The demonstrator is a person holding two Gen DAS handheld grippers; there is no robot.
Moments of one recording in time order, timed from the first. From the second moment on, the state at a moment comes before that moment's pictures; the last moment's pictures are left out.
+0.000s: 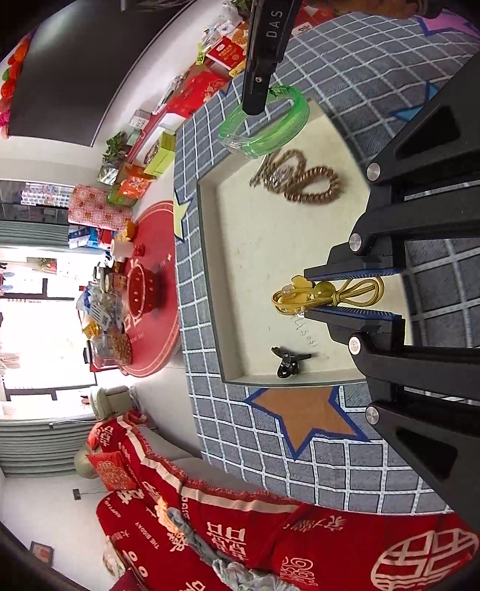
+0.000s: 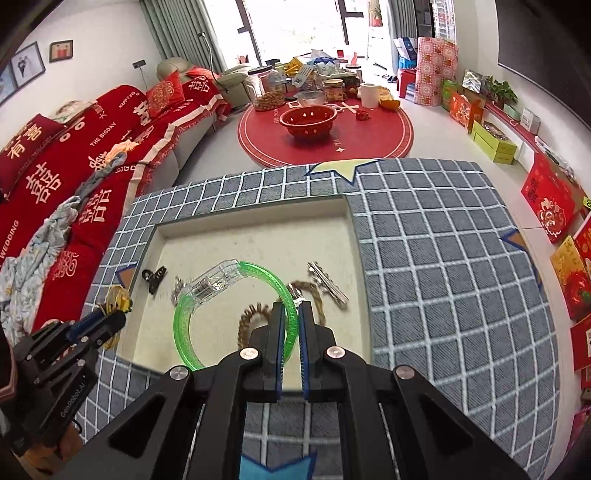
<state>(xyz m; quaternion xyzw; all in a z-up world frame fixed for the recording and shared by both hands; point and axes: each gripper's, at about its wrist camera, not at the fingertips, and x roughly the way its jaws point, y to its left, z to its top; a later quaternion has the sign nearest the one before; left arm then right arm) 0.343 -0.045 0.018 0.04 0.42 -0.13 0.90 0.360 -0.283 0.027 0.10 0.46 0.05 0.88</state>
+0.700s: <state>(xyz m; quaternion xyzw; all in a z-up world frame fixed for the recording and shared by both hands) 0.383 -0.058 -0.044 0.06 0.47 -0.11 0.88 0.442 -0.247 -0.048 0.07 0.50 0.04 0.86</state>
